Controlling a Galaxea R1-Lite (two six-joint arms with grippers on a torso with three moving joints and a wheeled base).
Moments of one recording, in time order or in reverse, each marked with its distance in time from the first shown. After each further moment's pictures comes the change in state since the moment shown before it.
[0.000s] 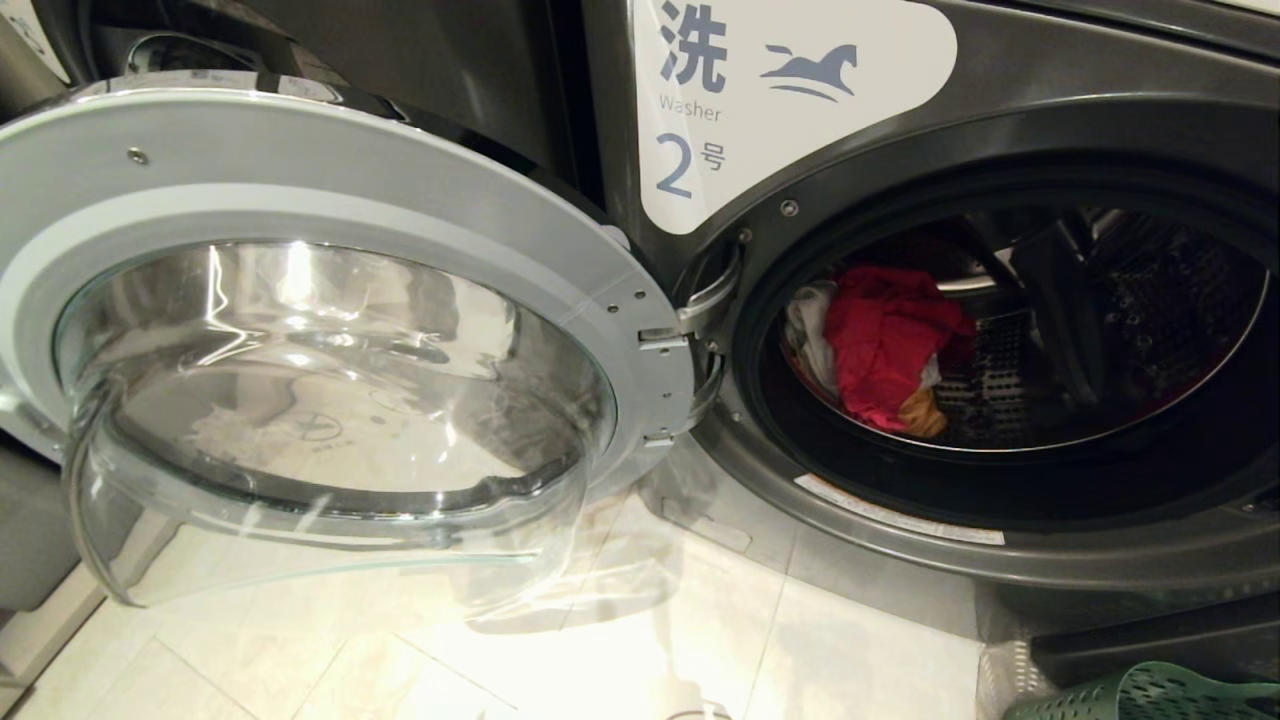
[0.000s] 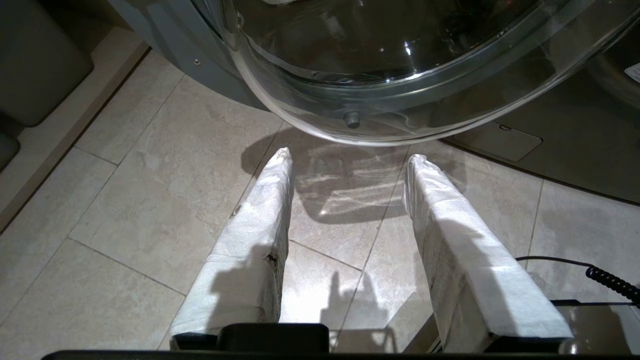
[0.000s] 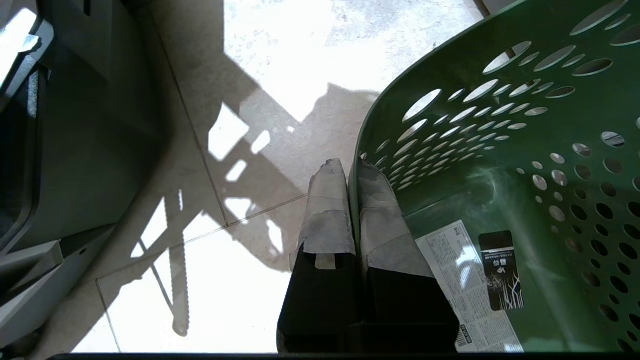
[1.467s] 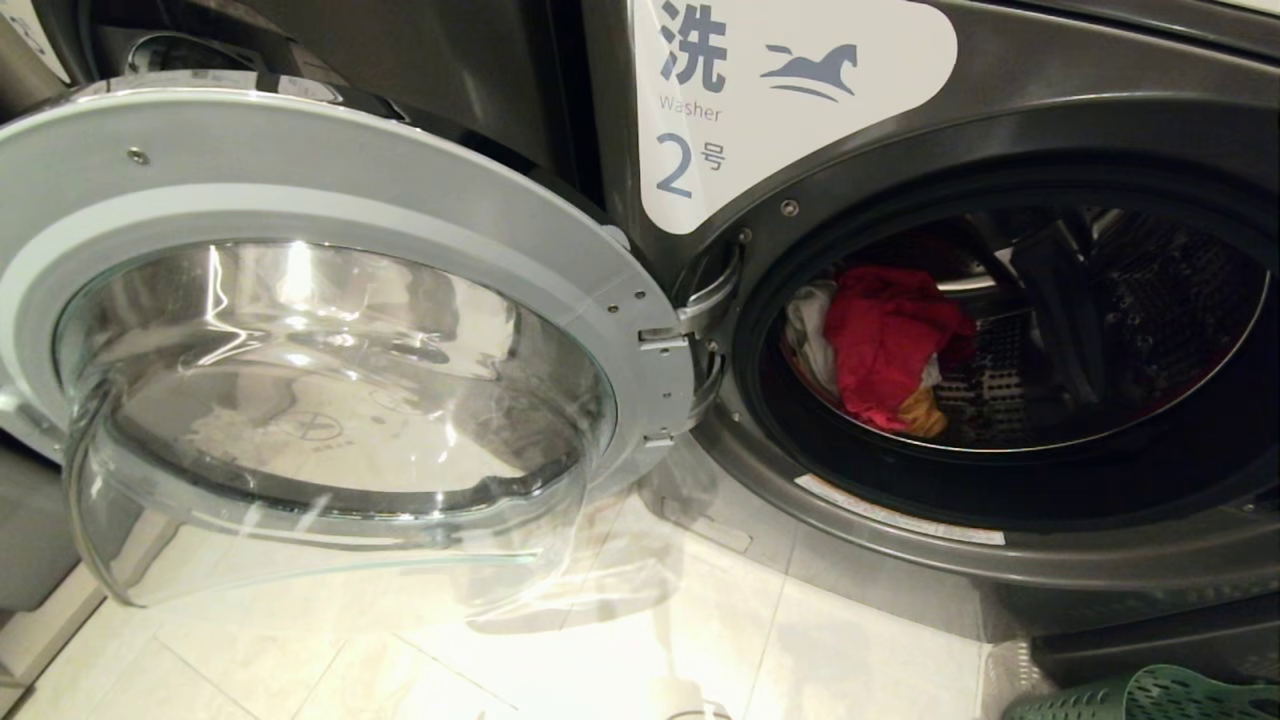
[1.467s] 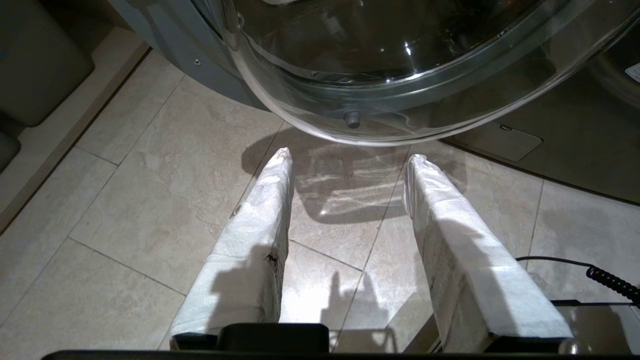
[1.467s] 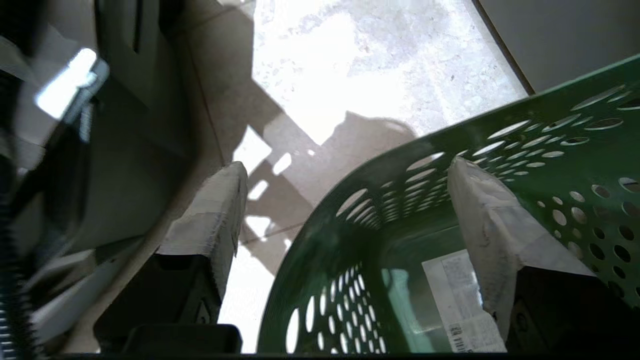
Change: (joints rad) left arm 0.000 0.000 0.000 0.000 0.000 0.000; right arm 0.023 -0.051 0.008 0.133 -0.015 -0.052
